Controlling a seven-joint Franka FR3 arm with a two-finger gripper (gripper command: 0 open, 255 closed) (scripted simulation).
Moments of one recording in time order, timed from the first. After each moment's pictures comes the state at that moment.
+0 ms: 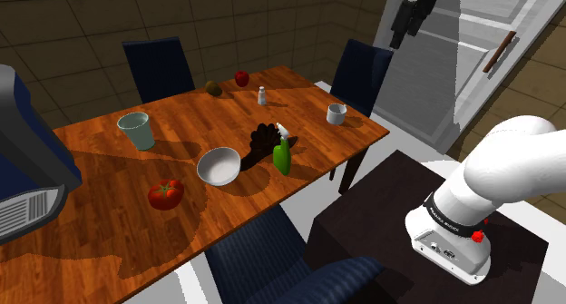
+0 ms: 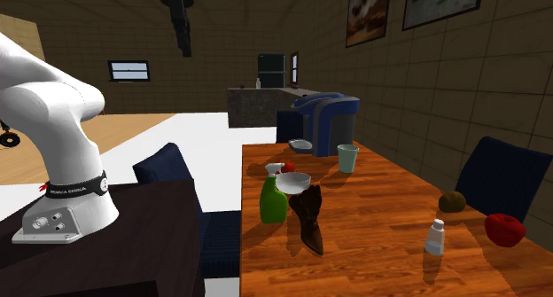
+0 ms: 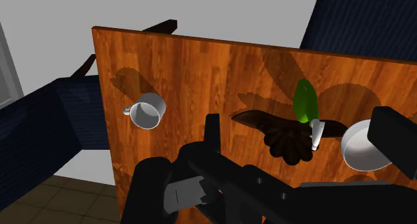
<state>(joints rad) -0.02 -0.81 0.00 -2.33 -0.11 1.60 -0.12</state>
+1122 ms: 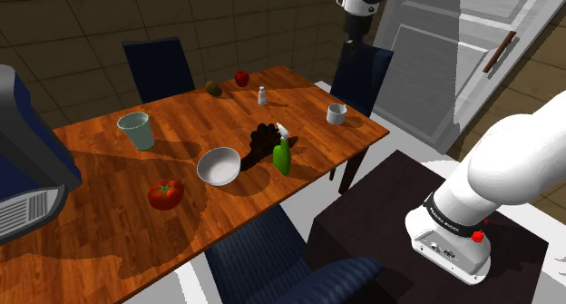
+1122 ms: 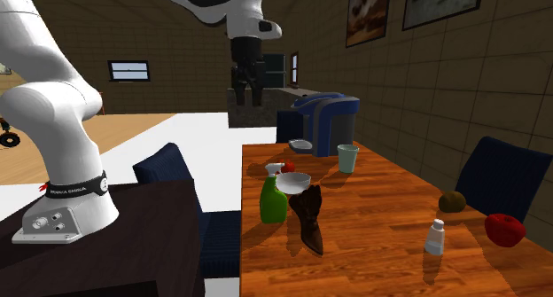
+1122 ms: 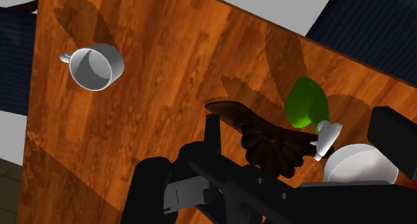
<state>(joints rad) 0.05 -0.30 -0.13 -2.25 -0.10 1.97 -0.43</state>
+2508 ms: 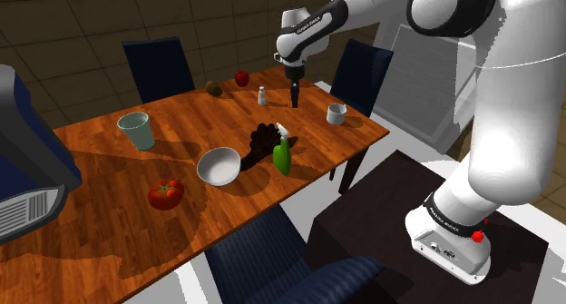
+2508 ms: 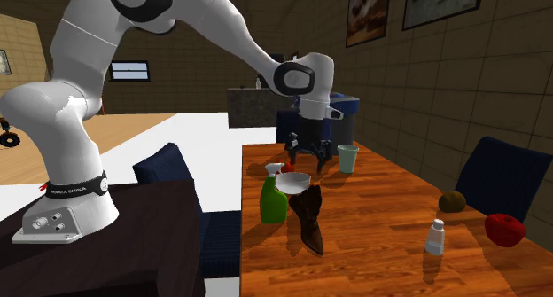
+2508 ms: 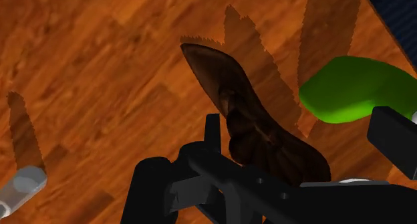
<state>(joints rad) 0.07 0.52 -0.09 -1.72 0.02 2.12 -0.84</state>
